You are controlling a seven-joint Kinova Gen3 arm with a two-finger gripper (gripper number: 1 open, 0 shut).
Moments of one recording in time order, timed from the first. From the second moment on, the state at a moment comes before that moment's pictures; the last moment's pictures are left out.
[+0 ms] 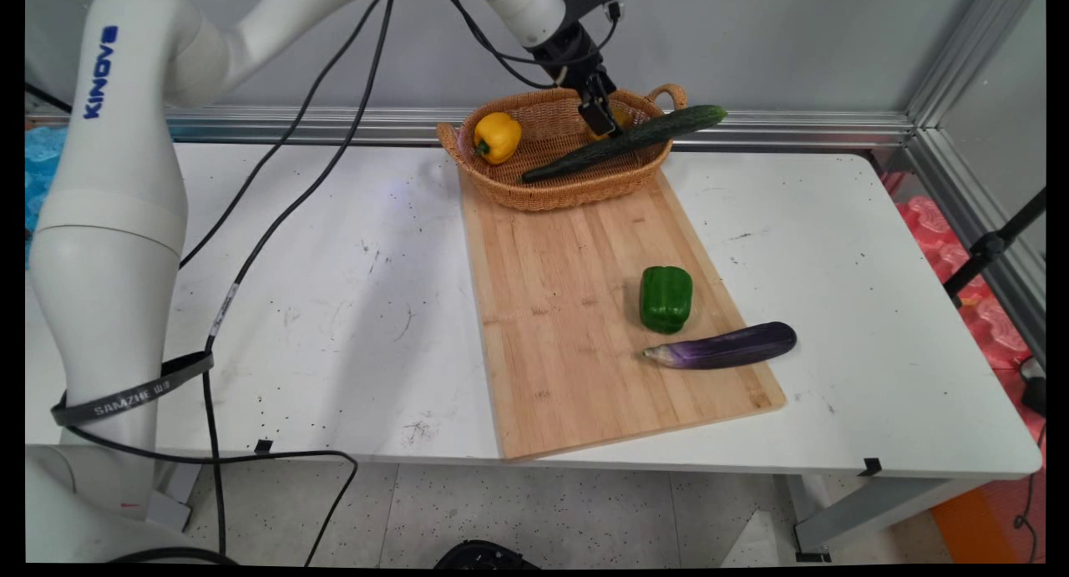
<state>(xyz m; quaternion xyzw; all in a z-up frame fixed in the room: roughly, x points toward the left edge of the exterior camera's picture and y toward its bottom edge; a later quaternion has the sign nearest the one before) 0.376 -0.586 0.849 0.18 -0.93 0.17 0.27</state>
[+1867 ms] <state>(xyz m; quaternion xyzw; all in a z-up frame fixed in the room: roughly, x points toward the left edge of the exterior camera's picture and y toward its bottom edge) 0.346 -0.575 0.853 0.19 -0.93 0.16 0.28</state>
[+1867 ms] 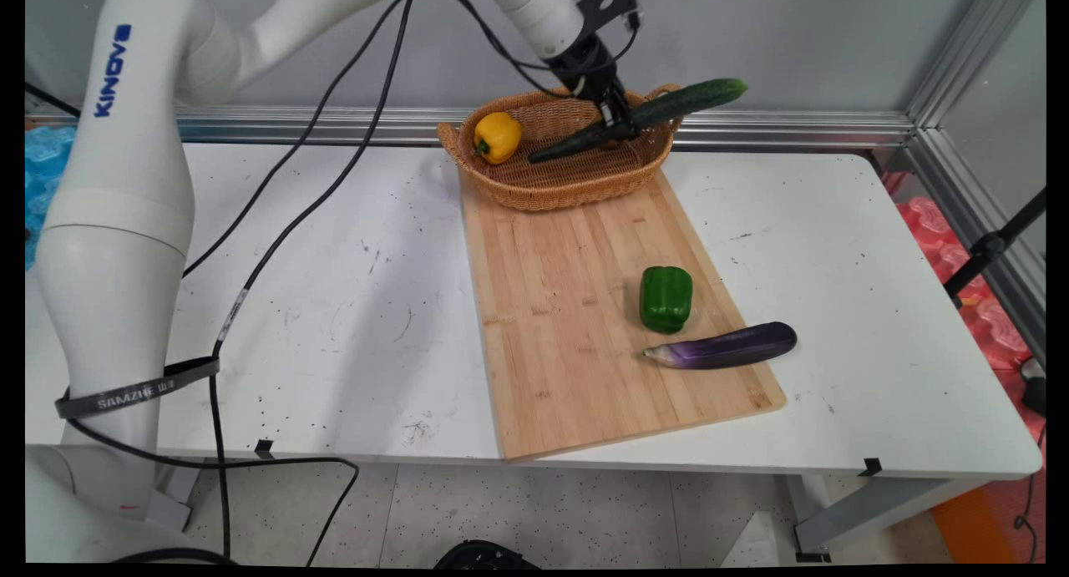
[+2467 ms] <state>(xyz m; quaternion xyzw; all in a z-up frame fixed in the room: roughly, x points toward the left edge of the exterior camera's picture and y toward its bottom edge) 0.267 -0.505 0.926 0.20 -0.92 0.12 0.31</state>
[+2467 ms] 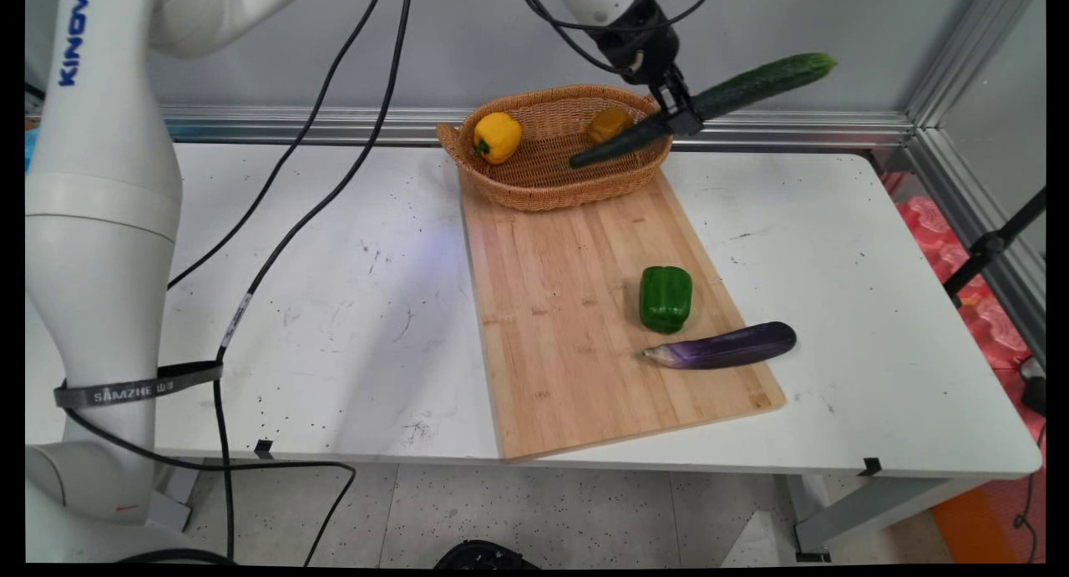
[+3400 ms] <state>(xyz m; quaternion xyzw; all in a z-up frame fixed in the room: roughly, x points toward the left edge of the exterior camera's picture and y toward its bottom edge) 0.263 -0.430 0.872 0.23 -0.93 0.11 0.25</state>
